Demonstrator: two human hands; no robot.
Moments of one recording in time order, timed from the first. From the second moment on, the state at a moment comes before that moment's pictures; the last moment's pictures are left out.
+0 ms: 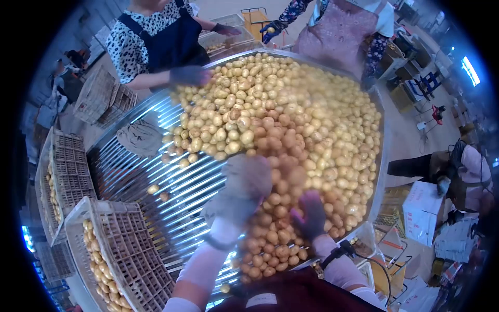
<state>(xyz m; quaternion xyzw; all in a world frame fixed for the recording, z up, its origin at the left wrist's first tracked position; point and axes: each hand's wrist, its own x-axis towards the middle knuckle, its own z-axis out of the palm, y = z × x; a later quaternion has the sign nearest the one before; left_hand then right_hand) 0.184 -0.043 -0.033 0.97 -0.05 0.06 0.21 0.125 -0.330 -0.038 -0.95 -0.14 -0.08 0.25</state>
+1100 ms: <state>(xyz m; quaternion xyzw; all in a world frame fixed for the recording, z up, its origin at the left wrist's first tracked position) 0.076 -0.074 0.016 0.95 -0.22 -0.05 0.20 0.319 -0.330 0.056 -0.90 0.03 -0.14 0.41</state>
